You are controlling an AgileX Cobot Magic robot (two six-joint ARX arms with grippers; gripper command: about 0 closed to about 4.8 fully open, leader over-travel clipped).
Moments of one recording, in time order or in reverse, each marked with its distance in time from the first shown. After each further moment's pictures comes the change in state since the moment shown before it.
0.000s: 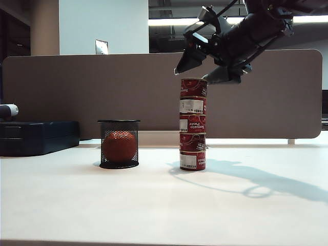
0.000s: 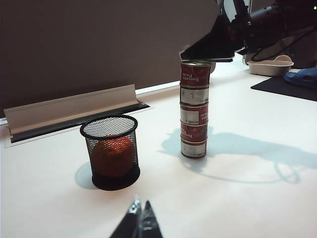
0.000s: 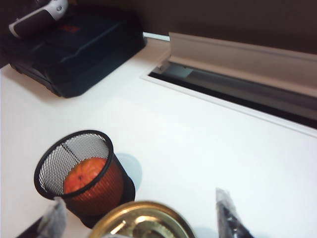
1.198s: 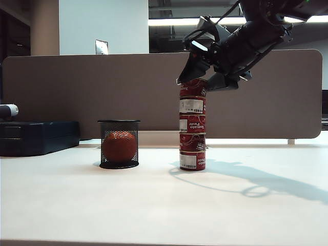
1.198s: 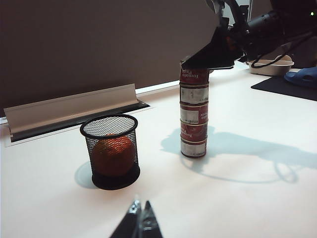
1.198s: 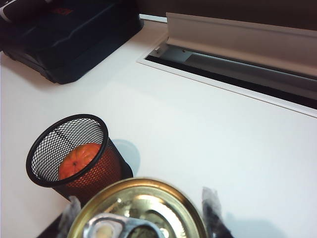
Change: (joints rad) left arm 0.000 0.000 0.000 -0.003 0.000 0.000; right arm 0.001 0.019 0.002 -0.032 0.002 0.000
